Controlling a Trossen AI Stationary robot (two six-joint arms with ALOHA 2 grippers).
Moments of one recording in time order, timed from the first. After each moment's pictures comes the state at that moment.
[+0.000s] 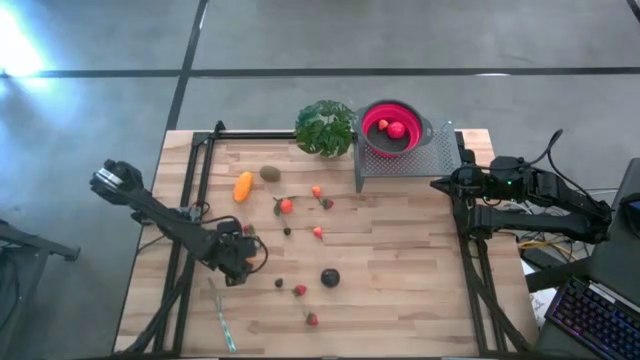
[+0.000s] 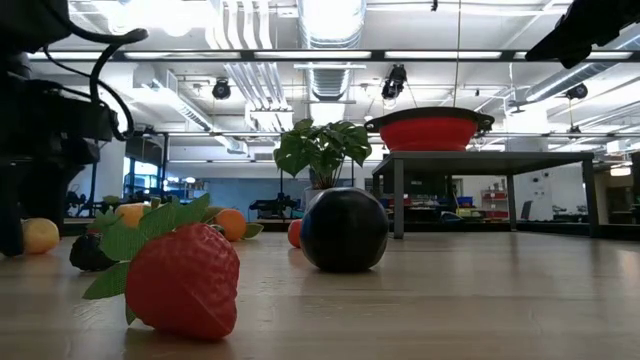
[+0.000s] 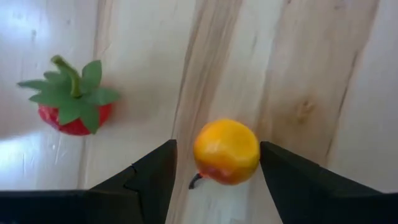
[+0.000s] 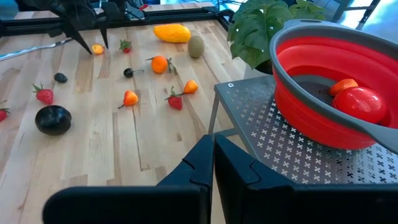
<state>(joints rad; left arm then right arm) -0.57 1.33 0.60 -0.69 -0.25 -0.73 -0.20 0.36 0.73 -0.83 0.08 0.02</state>
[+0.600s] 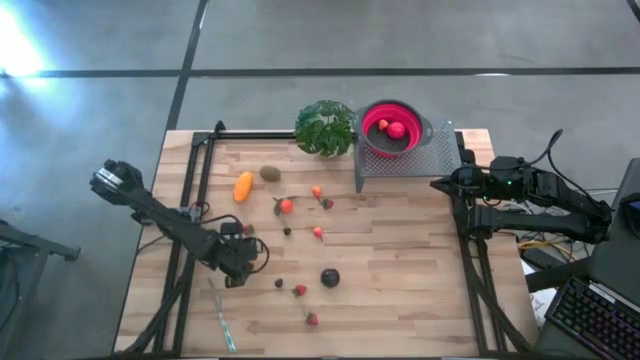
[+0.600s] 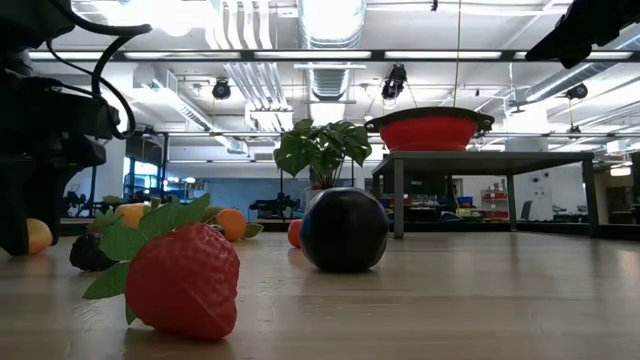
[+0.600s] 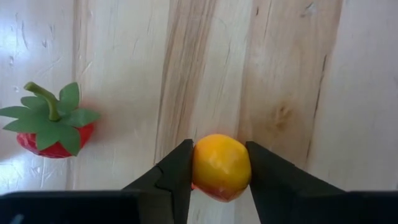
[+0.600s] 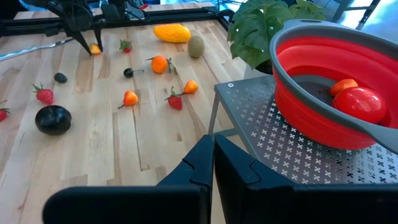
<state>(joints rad) -0.57 1.33 0.59 -0.64 -0.23 -0.67 -0.20 0.36 0.73 -0.83 0.08 0.02</state>
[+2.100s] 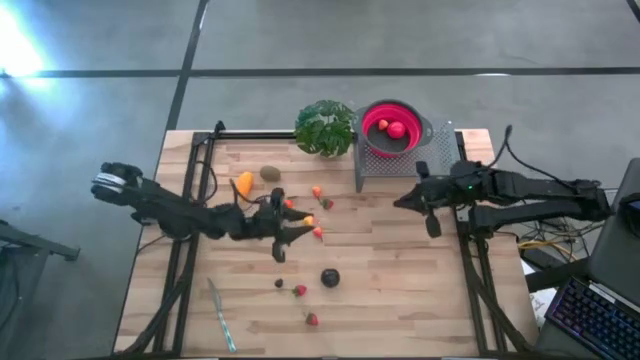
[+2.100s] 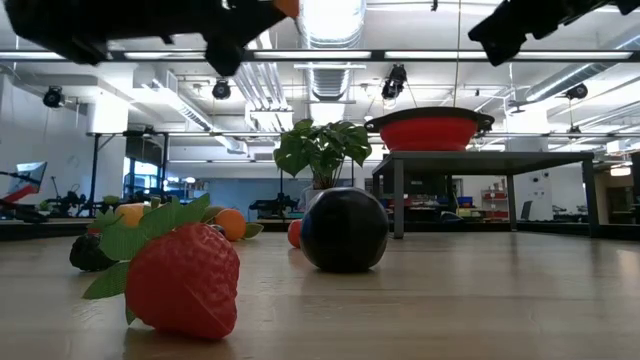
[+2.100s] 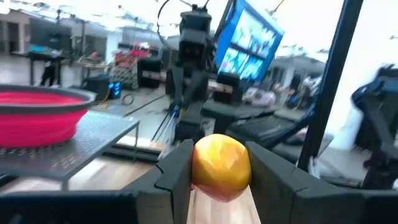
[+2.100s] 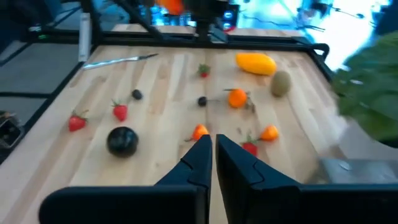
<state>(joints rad) -0.22 1.37 0.53 1.08 -0.27 -0.13 -0.05 0.71 0.68 -0.36 -0.11 -0.03</state>
